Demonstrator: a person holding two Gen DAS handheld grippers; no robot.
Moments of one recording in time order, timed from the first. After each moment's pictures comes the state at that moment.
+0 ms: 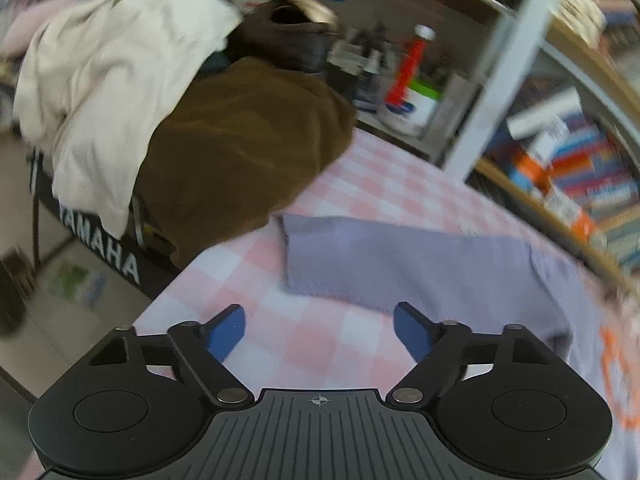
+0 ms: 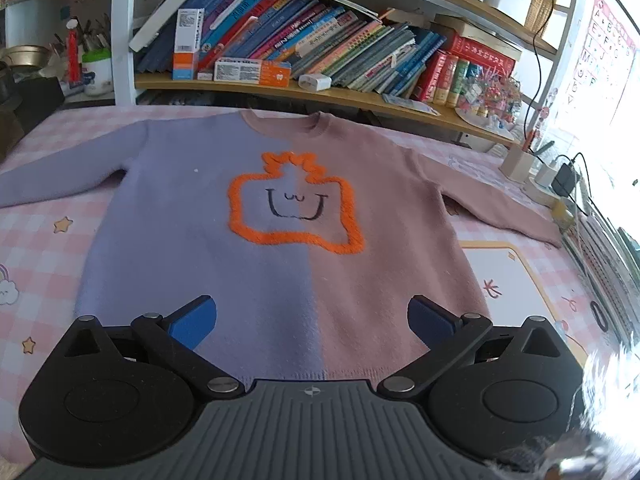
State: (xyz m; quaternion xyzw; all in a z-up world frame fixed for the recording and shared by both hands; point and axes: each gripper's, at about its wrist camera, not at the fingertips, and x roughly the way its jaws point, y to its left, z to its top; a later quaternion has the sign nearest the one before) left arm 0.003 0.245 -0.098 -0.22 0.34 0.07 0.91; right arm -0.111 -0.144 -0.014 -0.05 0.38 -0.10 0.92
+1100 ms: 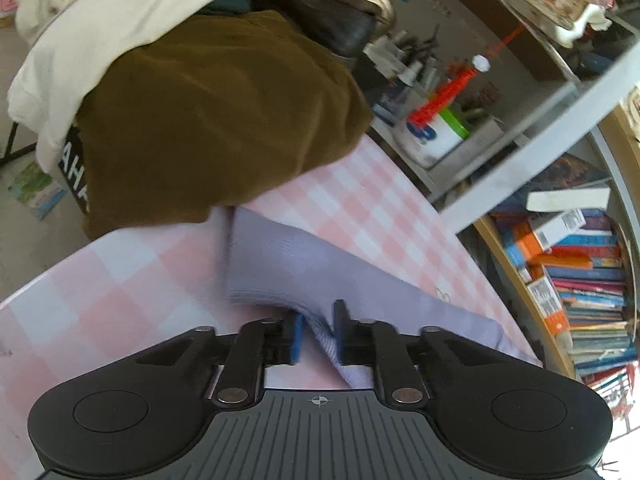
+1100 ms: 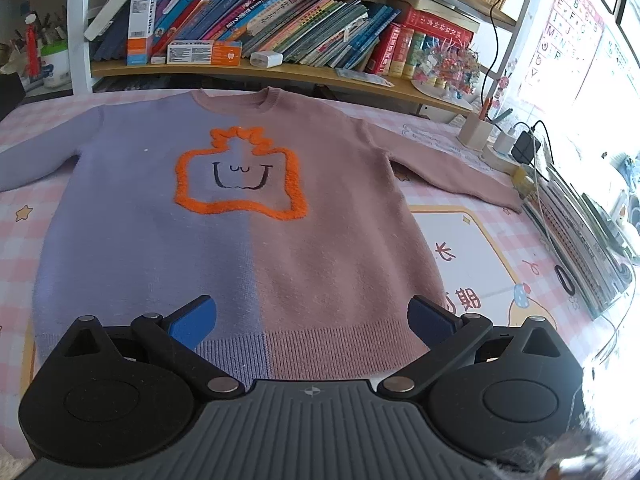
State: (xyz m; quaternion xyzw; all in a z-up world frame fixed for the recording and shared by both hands) left arm 0.055 0.245 -0.117 -0.38 0.33 0.08 0.86; right arm -0.127 -0.167 -0.017 -0.04 0.40 -0.15 0.90
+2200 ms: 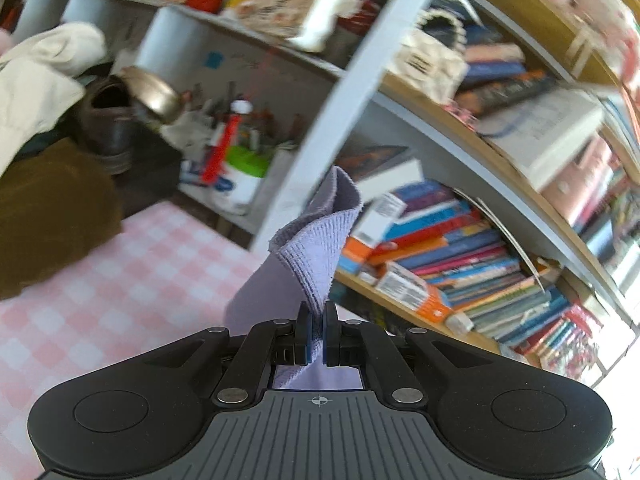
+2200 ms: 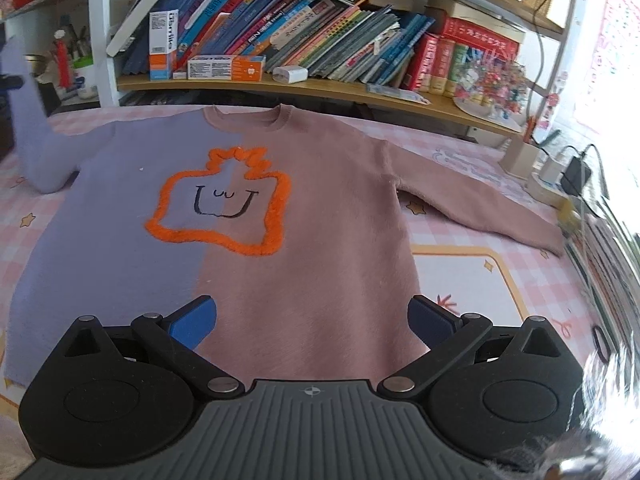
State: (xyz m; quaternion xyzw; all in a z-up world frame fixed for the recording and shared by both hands) left arm 0.053 0.076 -0.001 -0.26 0.20 -0.02 0.94; right arm -0.100 -0.265 -0.019 -0.04 0.38 -0.03 0.92
